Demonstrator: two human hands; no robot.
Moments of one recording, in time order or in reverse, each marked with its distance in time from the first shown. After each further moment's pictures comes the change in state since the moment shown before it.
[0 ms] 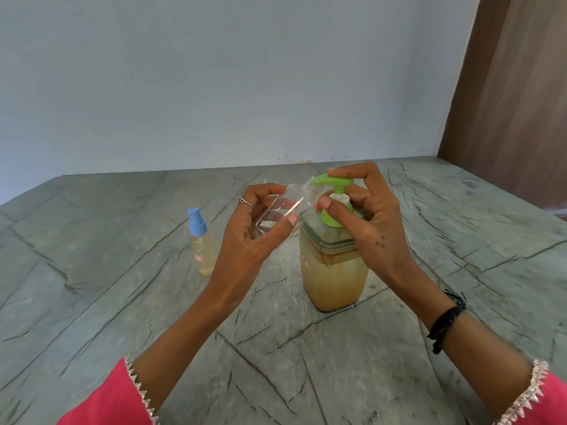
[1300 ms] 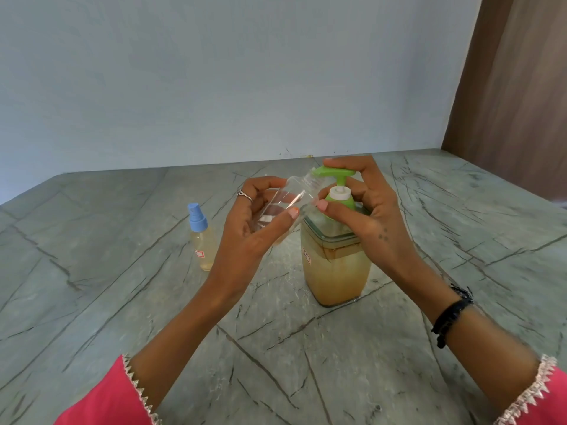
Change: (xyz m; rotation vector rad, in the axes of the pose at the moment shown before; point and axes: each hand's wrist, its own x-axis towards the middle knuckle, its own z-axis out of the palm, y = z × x) left_hand 0.000 0.005 0.000 -0.018 0.000 -0.020; right_hand 0.002 0.002 -0.003 -0.018 -0.080 0.028
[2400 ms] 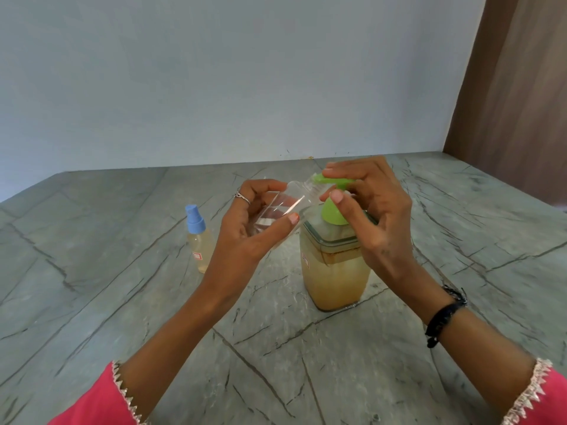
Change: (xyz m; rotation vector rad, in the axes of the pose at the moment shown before) left_hand 0.000 0.000 -0.003 0.013 -0.002 -0.008; right_hand 0.002 0.009 0.001 -0.086 0.139 -0.295
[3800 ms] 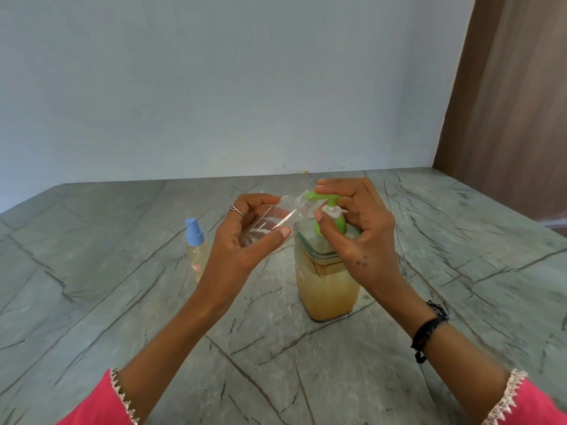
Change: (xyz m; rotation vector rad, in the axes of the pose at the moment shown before) left_hand 0.002 0.002 -0.004 0.035 0.001 0.043; right_hand -0.002 -0.002 0.002 -0.098 0.010 -0.026
